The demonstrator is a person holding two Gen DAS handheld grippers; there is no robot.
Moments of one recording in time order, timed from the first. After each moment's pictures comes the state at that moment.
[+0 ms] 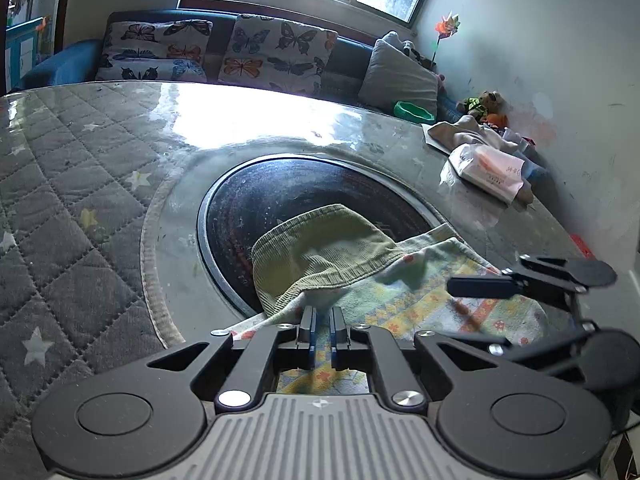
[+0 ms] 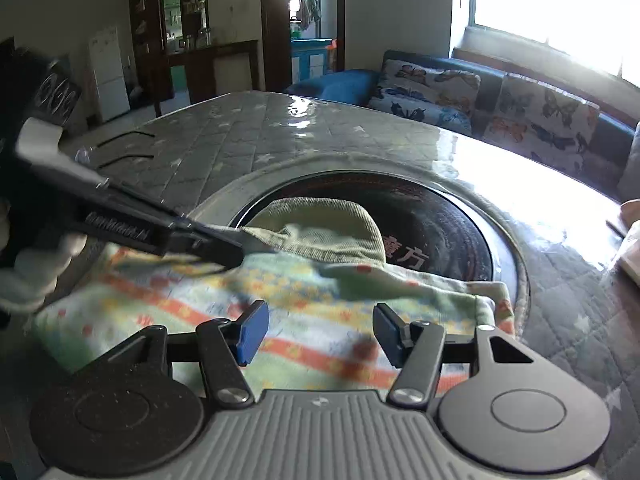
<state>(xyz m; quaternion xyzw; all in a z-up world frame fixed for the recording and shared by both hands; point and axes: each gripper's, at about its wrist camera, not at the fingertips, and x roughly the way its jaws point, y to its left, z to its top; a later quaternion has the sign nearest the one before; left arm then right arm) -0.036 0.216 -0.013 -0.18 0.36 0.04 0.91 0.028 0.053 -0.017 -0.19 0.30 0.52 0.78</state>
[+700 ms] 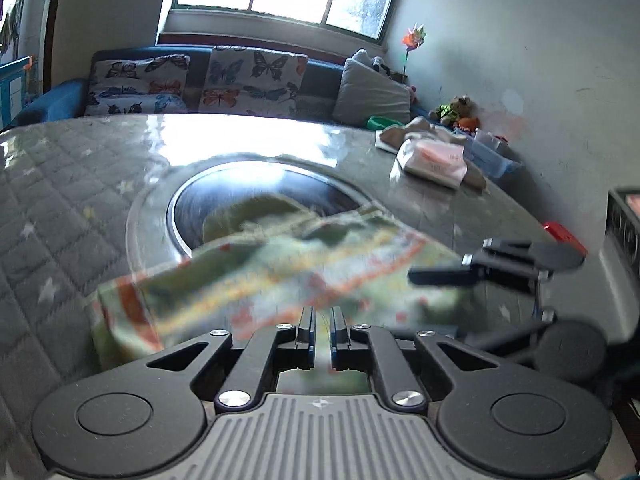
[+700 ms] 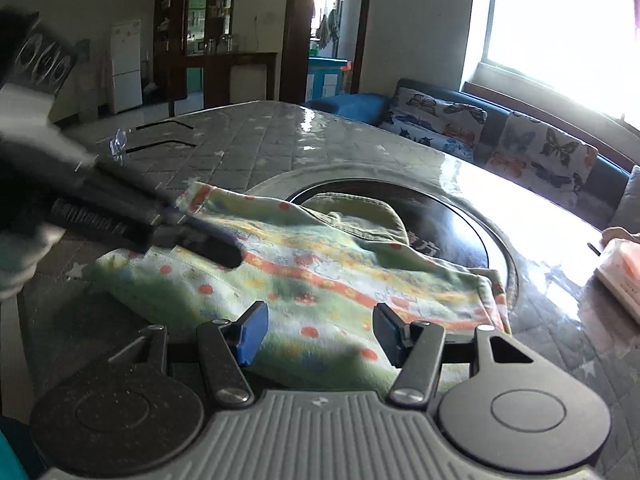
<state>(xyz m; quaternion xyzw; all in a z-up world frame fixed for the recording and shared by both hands) -0.103 0.146 0.007 -0.14 0.33 0.03 0.93 -0.033 0.011 -0.007 -0.21 0.25 0.53 0.79</state>
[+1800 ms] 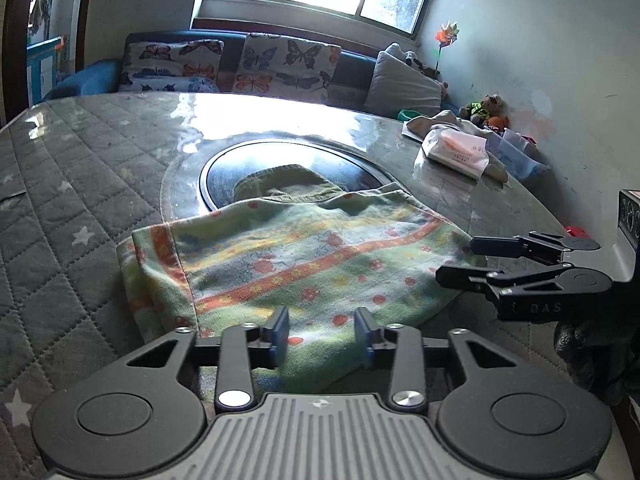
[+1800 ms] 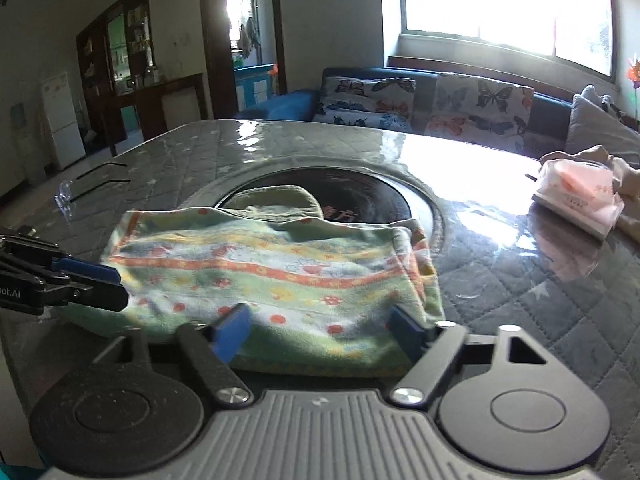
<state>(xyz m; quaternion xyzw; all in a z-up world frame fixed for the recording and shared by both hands) -0.124 0.138 0.004 -0.16 0.34 0.08 0.92 0.002 -0.029 -0.011 -0.13 0.30 0.46 0.83</state>
